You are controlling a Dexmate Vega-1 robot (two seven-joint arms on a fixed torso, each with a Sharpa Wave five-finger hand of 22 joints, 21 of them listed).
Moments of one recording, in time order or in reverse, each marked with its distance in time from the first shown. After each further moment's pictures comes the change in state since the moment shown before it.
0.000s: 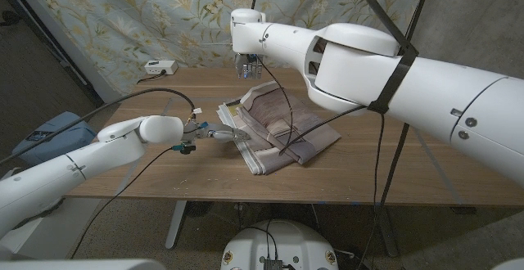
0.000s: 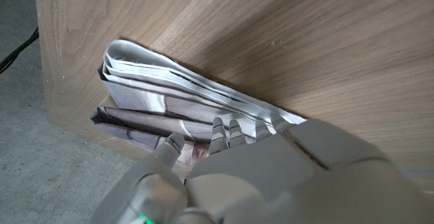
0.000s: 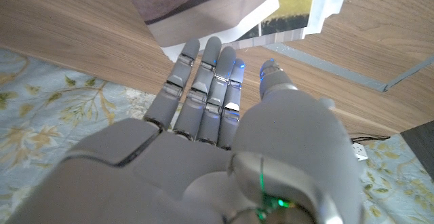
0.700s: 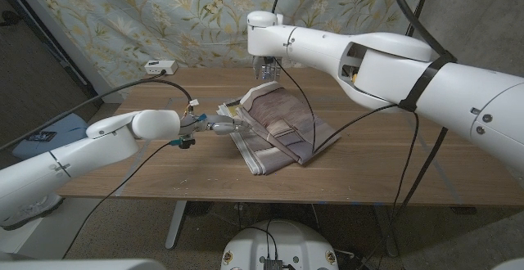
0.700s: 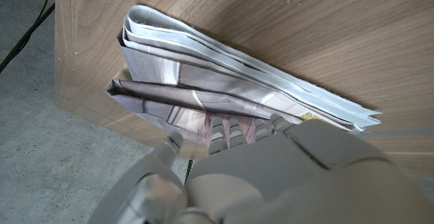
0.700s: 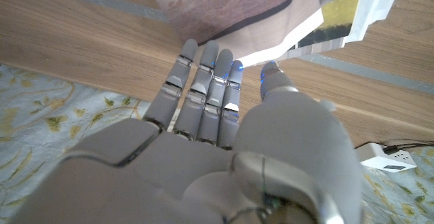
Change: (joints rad) left arm 0.054 0.057 -0.074 -0.121 -0.053 0.053 0.048; left_hand 0.009 -0.009 0.005 -0.011 0.000 0.011 -0.011 0.000 0.000 0.017 -0.008 0.004 0.000 0.019 -0.006 0.008 0.000 0.000 0.000 0.000 0.000; right arm -0.038 -0.231 -0.025 -0.385 0.019 -0.266 0.033; right_hand -0.021 0.005 0.004 -0.004 0.000 -0.027 -0.006 -0.026 0.000 -0.047 0.017 -0.032 -0.018 -0.044 0.019 -0.030 -0.018 -0.035 0.014 -0.023 0.000
